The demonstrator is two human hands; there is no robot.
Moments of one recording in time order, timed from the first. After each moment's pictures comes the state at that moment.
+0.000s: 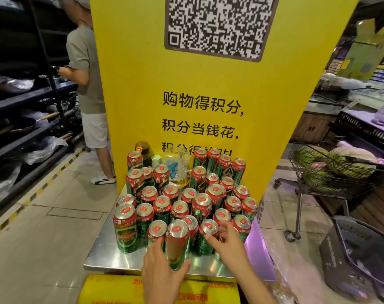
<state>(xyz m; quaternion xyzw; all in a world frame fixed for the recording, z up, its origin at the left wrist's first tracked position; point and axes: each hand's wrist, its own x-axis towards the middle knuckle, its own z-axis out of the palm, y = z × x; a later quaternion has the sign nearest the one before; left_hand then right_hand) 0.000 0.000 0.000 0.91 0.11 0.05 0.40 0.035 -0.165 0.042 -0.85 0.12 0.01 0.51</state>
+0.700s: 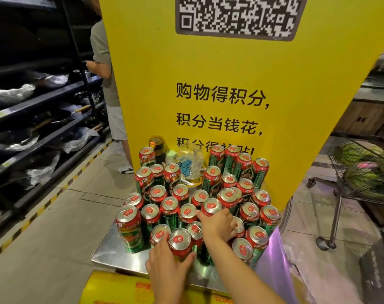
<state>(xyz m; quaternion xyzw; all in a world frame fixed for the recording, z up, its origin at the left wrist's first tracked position) 0.048 -0.030 0.000 0.89 0.24 0.08 0.38 0.151 -0.125 0.024 -0.89 0.30 -0.02 0.35</state>
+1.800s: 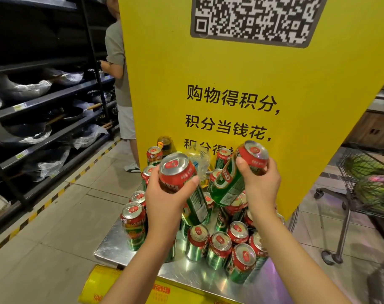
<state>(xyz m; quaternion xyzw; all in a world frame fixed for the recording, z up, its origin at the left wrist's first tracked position) 0.078 -0.015 0.162 0.65 0.06 0.25 0.72 0.156 -0.181 0.159 -0.74 0.03 -0.27 0.61</state>
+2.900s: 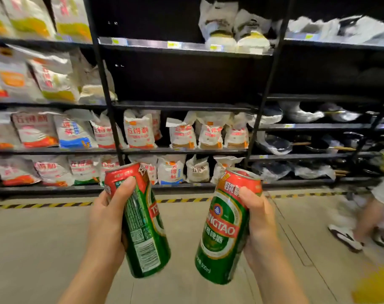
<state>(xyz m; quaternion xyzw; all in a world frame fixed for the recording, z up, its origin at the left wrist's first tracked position) -0.263 0.264 0.195 0.38 0.42 0.63 0.53 -0.056 0.226 0.189 -0.44 -0.38 0.47 0.66</state>
